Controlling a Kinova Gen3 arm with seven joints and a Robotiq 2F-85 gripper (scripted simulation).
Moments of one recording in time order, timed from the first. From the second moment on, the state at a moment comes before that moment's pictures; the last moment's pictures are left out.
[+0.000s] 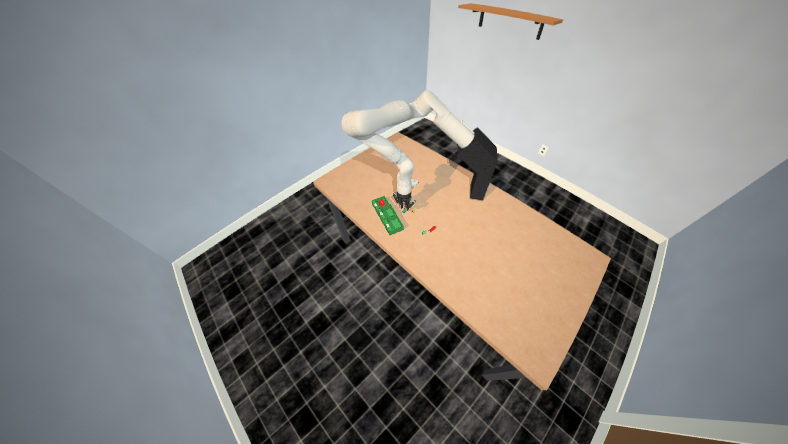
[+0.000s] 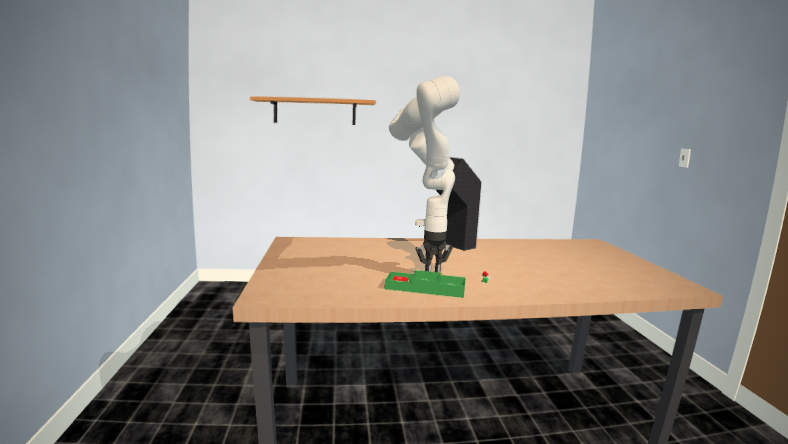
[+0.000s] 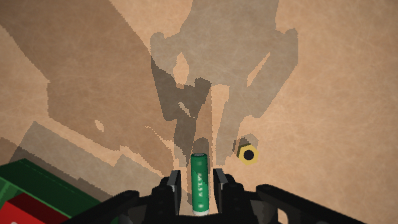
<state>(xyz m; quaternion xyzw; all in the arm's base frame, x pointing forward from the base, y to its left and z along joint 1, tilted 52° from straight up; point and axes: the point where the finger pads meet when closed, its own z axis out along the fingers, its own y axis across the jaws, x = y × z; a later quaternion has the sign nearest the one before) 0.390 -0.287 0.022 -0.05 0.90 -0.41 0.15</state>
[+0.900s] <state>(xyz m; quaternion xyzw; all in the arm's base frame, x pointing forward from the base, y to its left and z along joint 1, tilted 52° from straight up) 0.400 -0.292 0.014 -0.05 0.90 -0.41 0.15</state>
